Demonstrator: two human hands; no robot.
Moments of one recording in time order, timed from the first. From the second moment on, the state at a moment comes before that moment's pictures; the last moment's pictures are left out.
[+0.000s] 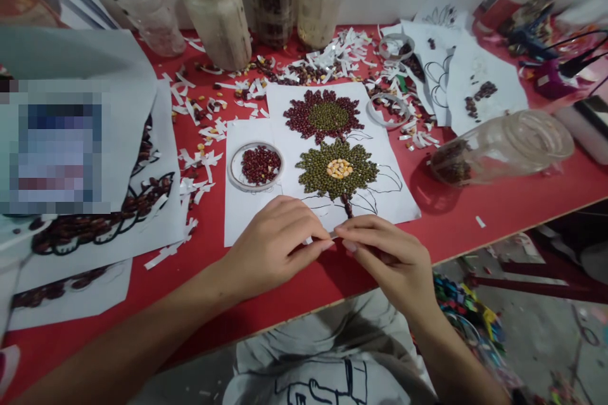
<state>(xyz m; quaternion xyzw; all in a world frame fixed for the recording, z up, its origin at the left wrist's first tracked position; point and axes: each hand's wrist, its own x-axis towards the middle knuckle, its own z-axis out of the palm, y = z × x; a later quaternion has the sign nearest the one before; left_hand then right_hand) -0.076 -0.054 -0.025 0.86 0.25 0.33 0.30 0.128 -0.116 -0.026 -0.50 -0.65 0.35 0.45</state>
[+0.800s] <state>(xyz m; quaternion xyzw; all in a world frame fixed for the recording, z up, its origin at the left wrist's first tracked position) -0.078 -0.053 -0.025 0.84 0.22 0.33 0.37 0.128 -0.124 -0.040 -0.50 -0.62 0.34 0.49</state>
